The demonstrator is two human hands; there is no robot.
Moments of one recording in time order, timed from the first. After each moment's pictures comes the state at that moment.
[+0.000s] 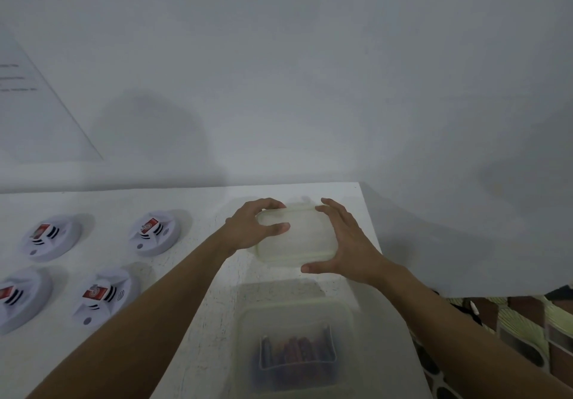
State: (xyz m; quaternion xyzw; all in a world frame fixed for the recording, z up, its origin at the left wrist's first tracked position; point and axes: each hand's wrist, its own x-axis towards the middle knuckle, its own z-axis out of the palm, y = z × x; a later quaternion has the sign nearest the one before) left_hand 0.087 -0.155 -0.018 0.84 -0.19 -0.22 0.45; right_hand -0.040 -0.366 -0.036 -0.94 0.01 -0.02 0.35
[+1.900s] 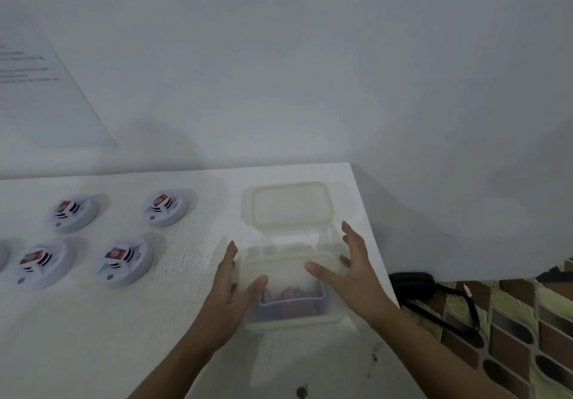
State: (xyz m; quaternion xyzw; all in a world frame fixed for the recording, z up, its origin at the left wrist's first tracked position) left_hand -0.105 -0.072 -0.047 0.81 -0.09 -0.18 0.55; right_hand -0.162 -0.310 -0.052 -0.77 0.16 -0.07 0.61
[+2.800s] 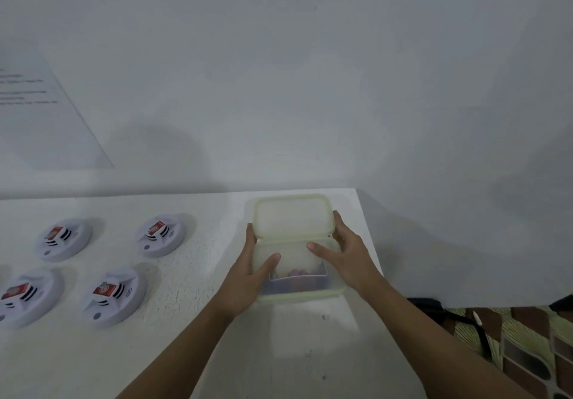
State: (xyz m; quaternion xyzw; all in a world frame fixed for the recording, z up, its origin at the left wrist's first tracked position) left_hand -0.015 -0.132 -0.033 0.82 -0.16 -0.17 0.52; right_hand -0.061 -0.349 -0.039 -0.78 0.11 -0.08 0.61
